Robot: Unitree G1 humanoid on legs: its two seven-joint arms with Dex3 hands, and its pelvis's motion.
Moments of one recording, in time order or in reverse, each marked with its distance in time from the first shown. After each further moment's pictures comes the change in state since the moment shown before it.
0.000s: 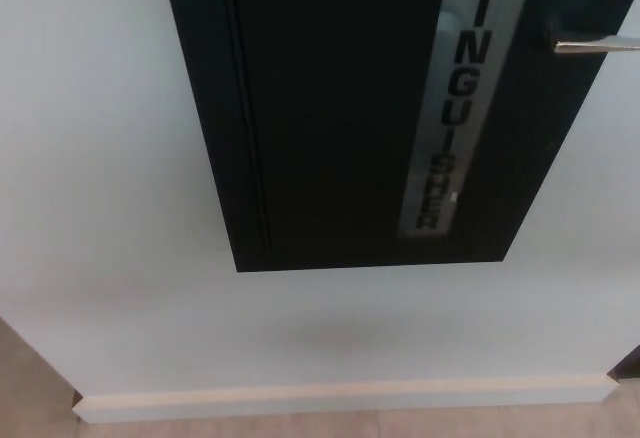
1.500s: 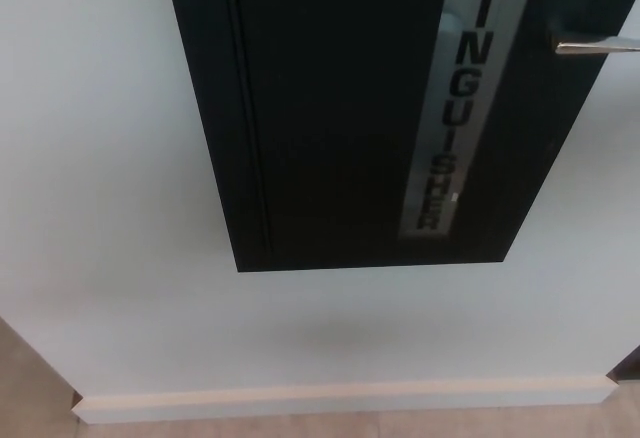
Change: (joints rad) left_arm -0.014 0.002 0.015 0.005 0.001 0.001 0.017; right_arm -0.342 -0.232 0.093 -0.935 0.001 0.605 0.359
